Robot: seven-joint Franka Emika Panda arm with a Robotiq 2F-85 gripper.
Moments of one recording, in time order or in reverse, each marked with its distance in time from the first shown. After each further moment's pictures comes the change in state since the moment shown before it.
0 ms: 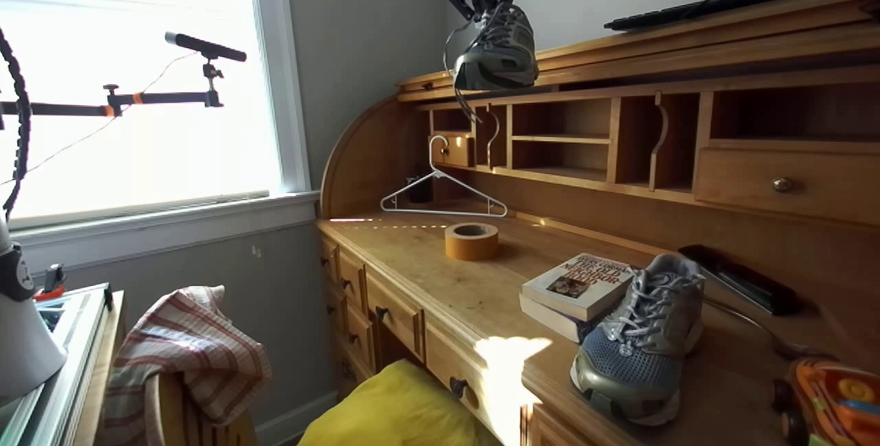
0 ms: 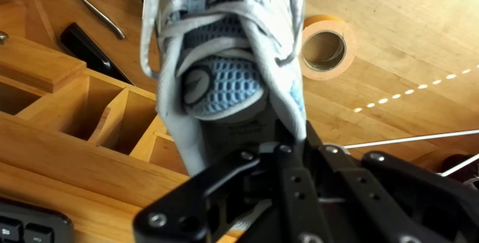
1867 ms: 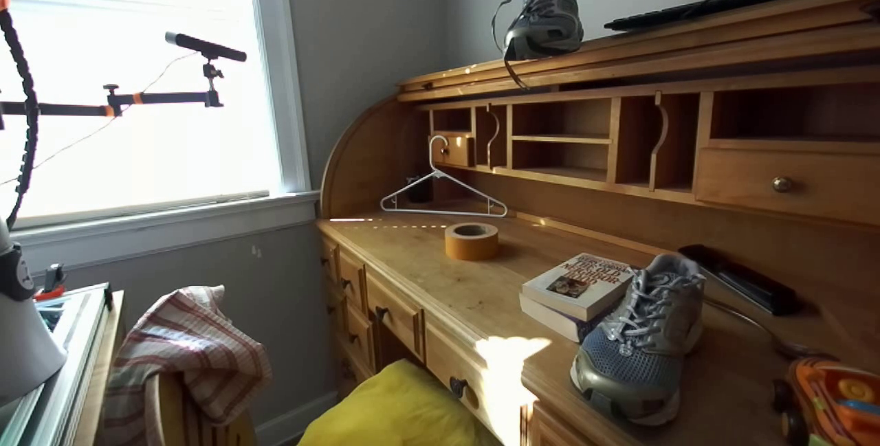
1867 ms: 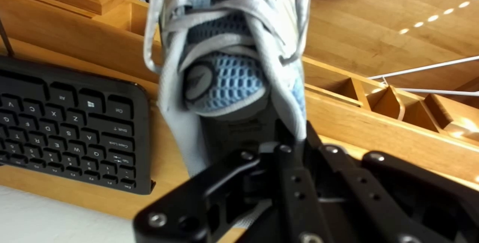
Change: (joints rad) arm 0.003 0.266 -0.010 0.483 0.000 -0.085 0.081
